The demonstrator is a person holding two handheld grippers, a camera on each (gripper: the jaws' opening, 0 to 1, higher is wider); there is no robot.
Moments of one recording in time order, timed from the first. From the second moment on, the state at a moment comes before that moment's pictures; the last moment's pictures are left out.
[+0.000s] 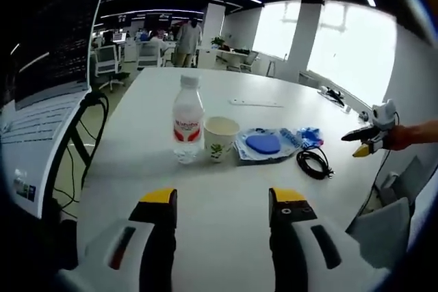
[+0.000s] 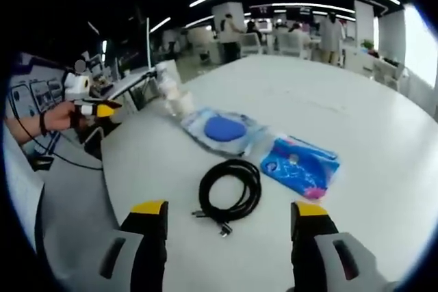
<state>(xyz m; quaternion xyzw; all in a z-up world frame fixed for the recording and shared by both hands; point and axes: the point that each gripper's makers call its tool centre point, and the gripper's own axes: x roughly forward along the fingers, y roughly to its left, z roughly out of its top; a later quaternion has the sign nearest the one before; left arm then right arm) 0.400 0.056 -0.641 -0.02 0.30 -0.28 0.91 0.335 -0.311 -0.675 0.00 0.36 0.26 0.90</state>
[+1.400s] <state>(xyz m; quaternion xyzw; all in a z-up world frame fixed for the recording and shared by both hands) 0.387 0.043 -0.640 -0.01 0.30 -0.31 0.90 0.318 -0.312 -0.675 0.02 0.35 0.24 0.90</state>
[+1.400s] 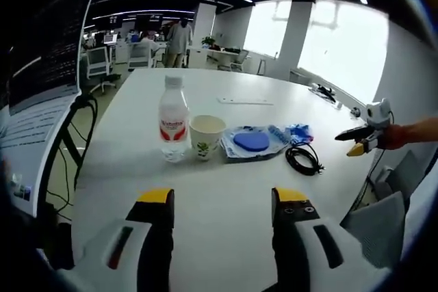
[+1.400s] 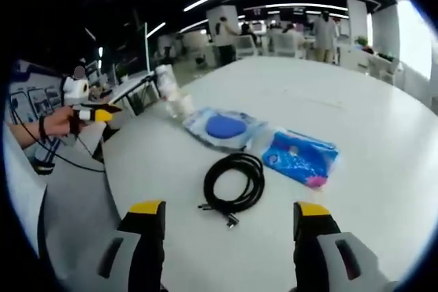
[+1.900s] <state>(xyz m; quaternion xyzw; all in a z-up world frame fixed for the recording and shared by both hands) 0.385 0.033 -0.639 -0.01 0.30 -0.32 0.90 0.315 -0.318 -0.680 0.03 0.35 0.23 0.91</state>
